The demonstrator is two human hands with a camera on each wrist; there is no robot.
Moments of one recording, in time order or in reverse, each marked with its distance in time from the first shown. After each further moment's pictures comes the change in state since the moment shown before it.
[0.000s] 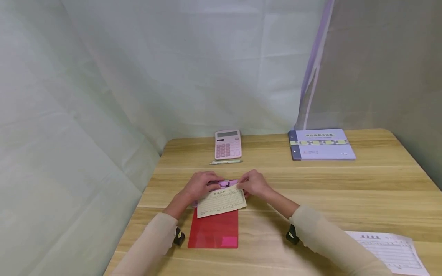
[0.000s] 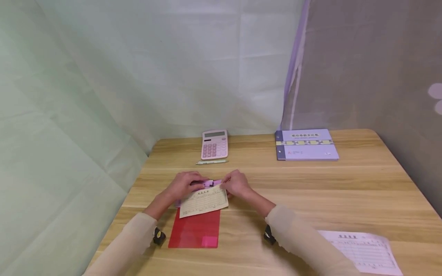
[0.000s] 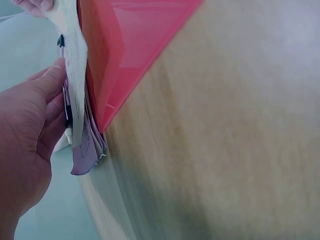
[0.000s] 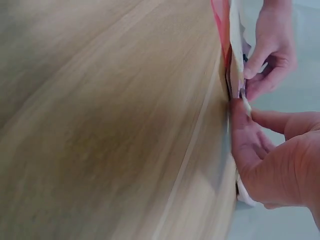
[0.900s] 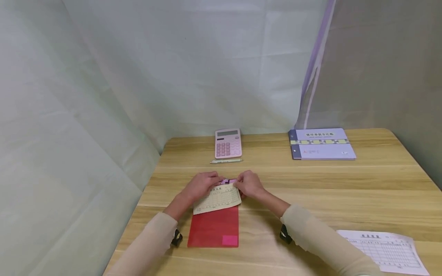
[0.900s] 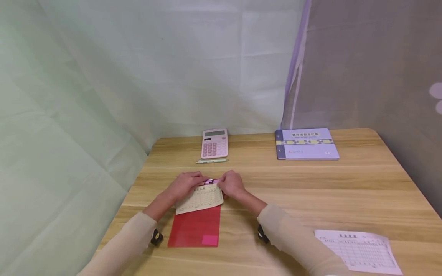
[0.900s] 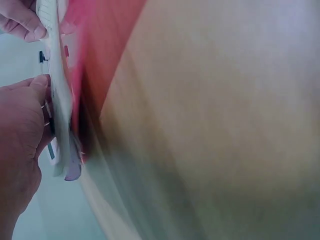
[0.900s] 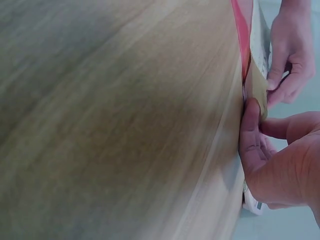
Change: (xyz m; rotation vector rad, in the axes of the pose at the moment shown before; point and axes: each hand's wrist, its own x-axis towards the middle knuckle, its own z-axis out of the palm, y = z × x) left_hand -0.002 0.001 0.004 0.222 0.037 0.186; right_hand 0.010 0.004 0.020 -0.110 0.042 -0.080
